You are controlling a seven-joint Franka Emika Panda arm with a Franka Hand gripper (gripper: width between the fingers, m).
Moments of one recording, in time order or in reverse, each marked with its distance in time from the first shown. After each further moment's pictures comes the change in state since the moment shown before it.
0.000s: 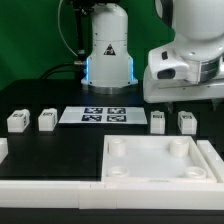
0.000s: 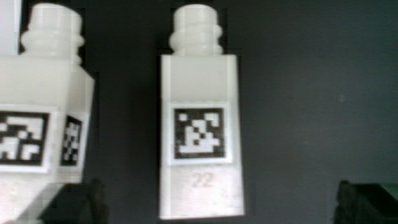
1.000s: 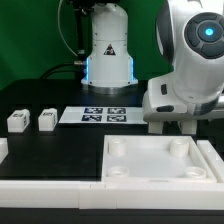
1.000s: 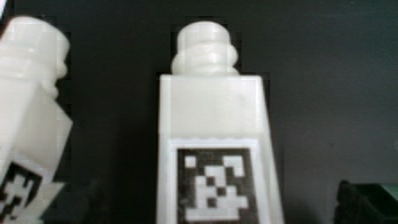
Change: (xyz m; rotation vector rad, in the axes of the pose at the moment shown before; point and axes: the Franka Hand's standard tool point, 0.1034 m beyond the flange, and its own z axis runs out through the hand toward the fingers) arm 0.003 0.008 0.042 0.001 -0.196 0.009
